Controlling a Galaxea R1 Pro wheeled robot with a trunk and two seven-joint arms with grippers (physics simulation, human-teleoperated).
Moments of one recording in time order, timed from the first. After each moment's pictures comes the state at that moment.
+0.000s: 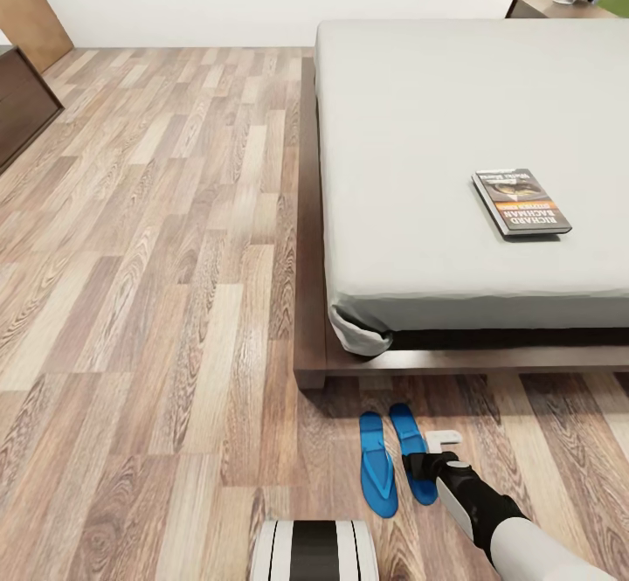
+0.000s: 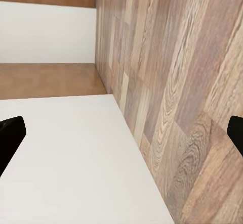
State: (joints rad) left arm -0.34 0.76 -0.50 0.01 0.88 -0.15 0.47; right arm -0.63 -0.08 0.19 -0.37 -0.16 0.17 -0.05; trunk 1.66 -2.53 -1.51
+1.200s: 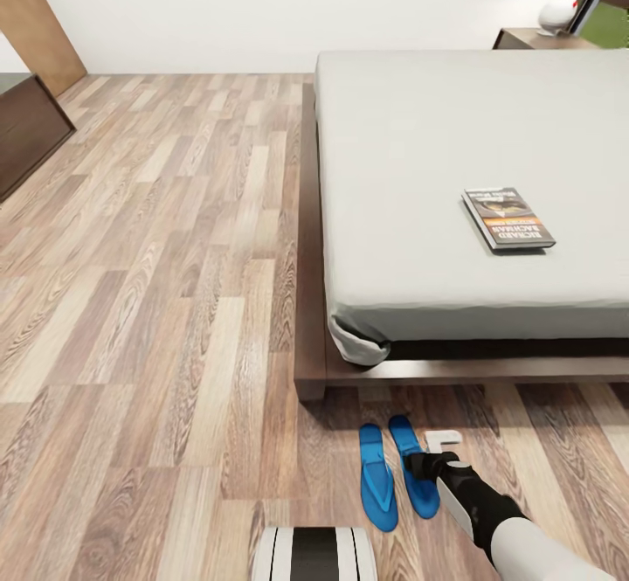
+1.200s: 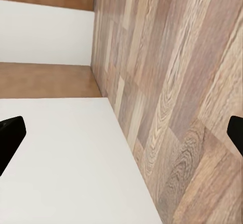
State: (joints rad) left arm -0.34 0.76 -0.50 0.01 0.88 -0.15 0.47; right arm -0.63 -0.08 0.19 -0.37 -0.16 0.17 -0.05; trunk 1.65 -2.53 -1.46
